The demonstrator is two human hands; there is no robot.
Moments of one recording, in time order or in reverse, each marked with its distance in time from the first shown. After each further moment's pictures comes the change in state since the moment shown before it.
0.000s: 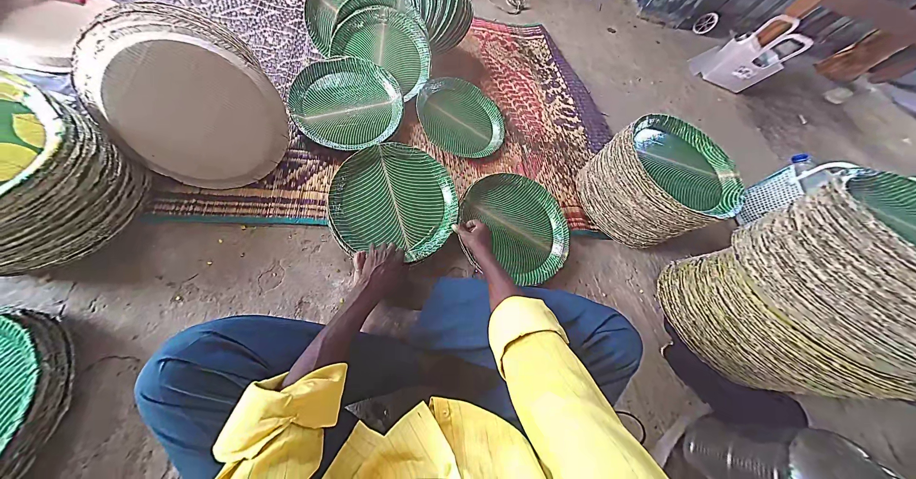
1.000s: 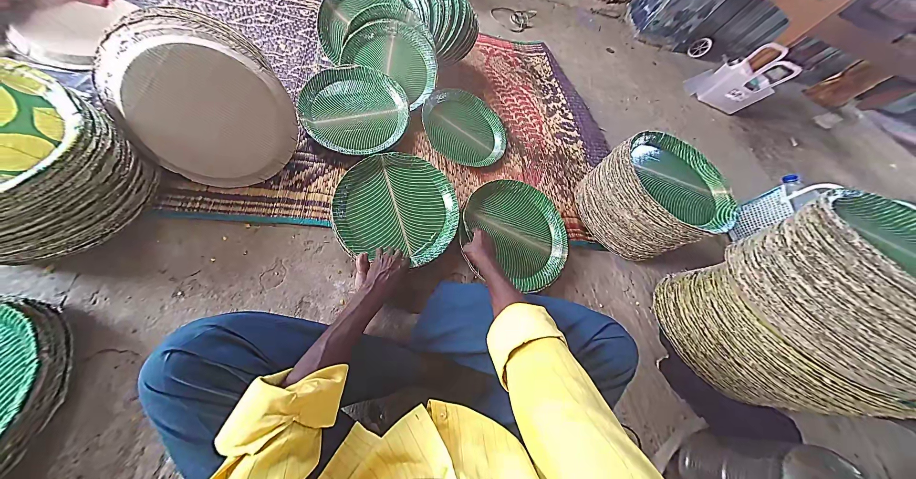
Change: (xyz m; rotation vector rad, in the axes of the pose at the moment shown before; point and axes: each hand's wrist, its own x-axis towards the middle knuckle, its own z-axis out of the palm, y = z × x) left_hand -0.003 0.004 0.006 0.060 0.005 0.088; right_hand -0.015 -0.007 -0.013 -0.323 -0.076 -0.047
